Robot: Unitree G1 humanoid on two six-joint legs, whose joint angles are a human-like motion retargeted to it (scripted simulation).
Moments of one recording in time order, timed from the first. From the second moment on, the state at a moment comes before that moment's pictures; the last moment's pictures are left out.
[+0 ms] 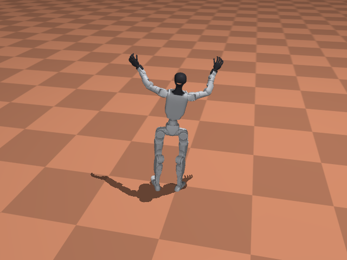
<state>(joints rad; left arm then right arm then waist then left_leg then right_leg) -1.13 1.09 0.04 0.95 -0.20 -0.02 0.45 -1.31 -1.34 0.33 0.52 0.06 0.17 -0.30 0.00 0.08 -0.32 -0.09 0.08 0.36 0.04 -0.37 -0.16 -0.07 -0.12 -0.52 0.02 0.00 0.06</state>
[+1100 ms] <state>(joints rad) -1.55 1.15 -0.65 0.66 0.68 -0.14 0.66 -1.93 -1.29 1.10 0.43 -0.41 0.05 -0.86 0.00 0.06 -0.31 -0.08 0.09 0.35 0.04 -0.37 -0.15 -0.05 -0.11 -0.53 0.02 0.00 0.07</state>
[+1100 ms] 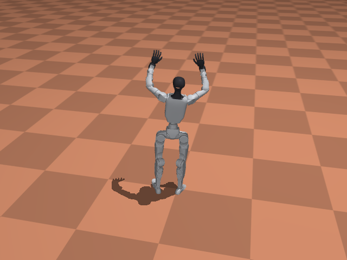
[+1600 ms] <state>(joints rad) 0.14 0.53 0.73 1.66 -0.18 0.30 0.17 0.02 -0.74 -0.86 1.70 -0.15 0.28 0.25 -0.05 0.03 -0.12 -0.02 0.07 0.38 0.03 -0.37 -0.15 -0.03 -0.13 -0.51 0.02 0.01 0.07</state>
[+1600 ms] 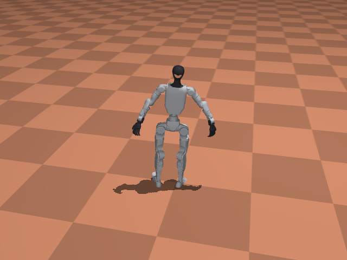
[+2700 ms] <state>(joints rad) 0.18 0.08 -0.05 1.65 -0.09 0.09 -0.05 0.09 -0.23 -0.03 1.69 -0.42 0.17 0.39 -0.09 0.01 -0.01 0.06 0.06 0.37 0.03 -0.36 -0.14 0.05 -0.14 -0.51 0.03 0.02 0.06</state>
